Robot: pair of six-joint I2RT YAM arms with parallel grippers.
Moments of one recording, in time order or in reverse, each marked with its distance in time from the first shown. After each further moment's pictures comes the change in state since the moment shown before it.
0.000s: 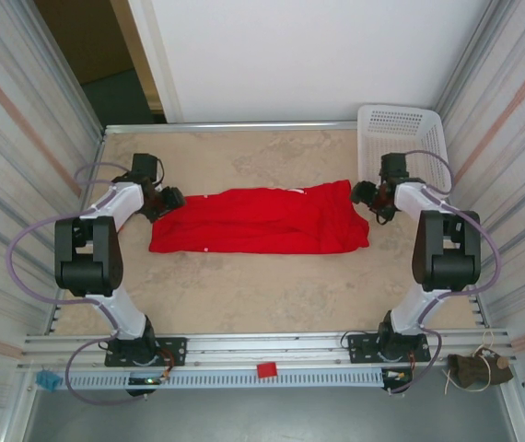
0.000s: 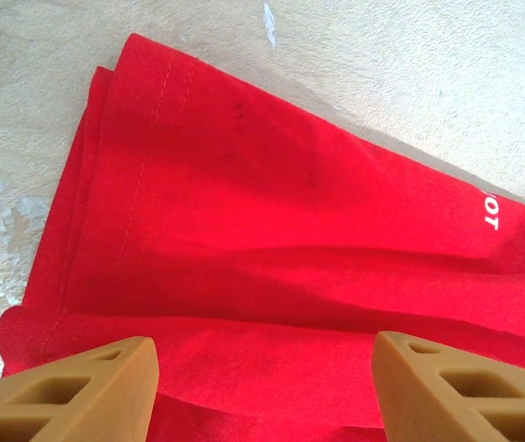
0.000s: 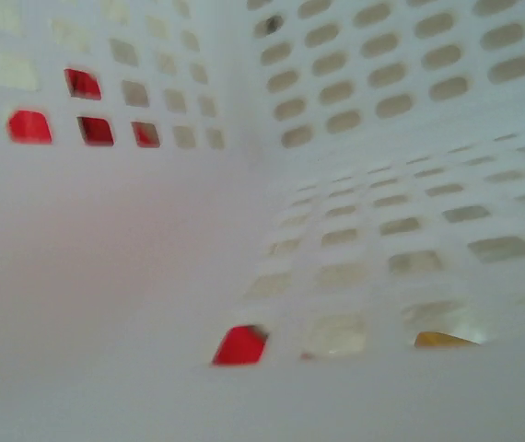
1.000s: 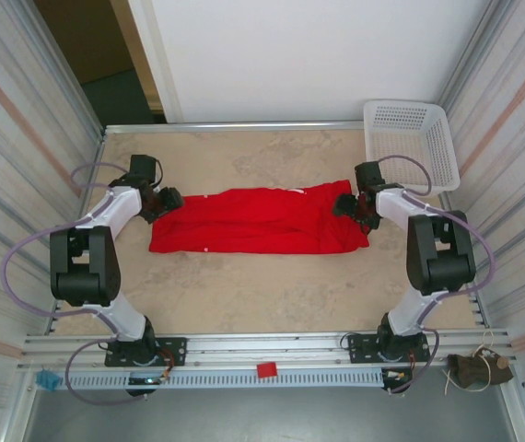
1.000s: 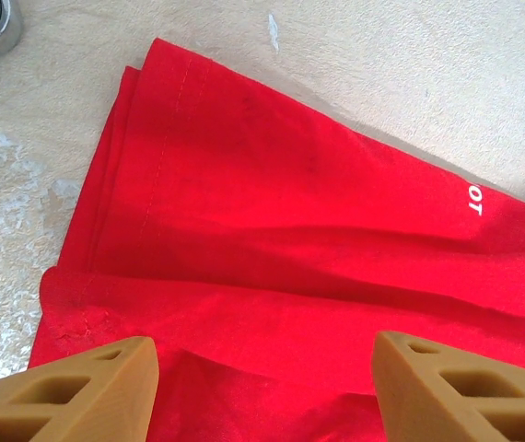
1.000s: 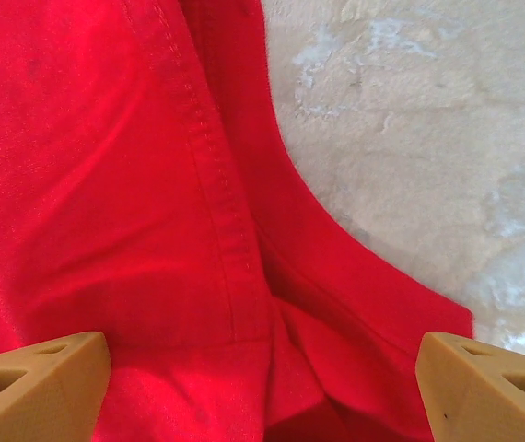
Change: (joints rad) left arm -0.006 -0.077 -0.040 -0.001 -0.034 -0.004; right arm 0.181 -0.001 -0.072 -0.014 0.088 -0.003
